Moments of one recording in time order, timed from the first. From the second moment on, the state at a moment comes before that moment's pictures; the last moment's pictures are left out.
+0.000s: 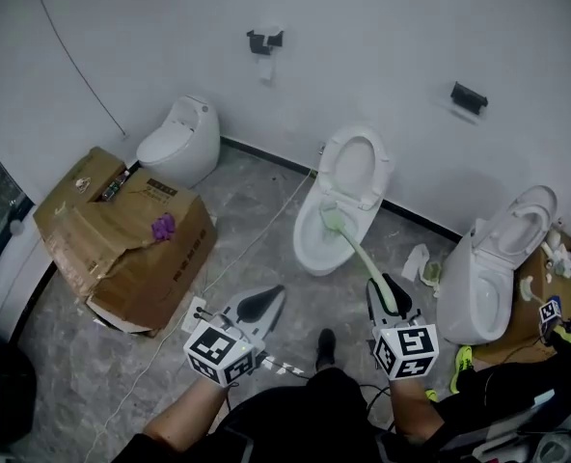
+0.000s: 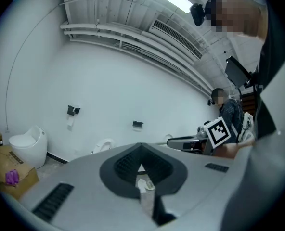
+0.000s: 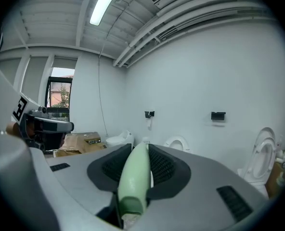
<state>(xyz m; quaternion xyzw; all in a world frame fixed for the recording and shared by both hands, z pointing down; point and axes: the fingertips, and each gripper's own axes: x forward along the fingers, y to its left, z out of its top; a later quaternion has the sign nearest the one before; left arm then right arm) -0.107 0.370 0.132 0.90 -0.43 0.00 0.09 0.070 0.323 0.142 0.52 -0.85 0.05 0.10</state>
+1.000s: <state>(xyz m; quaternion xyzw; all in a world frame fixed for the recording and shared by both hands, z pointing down) -0.022 0.155 0.137 0.90 -0.43 0.04 0.10 0.145 0.104 0.160 0.50 -0.86 0.08 0.10</state>
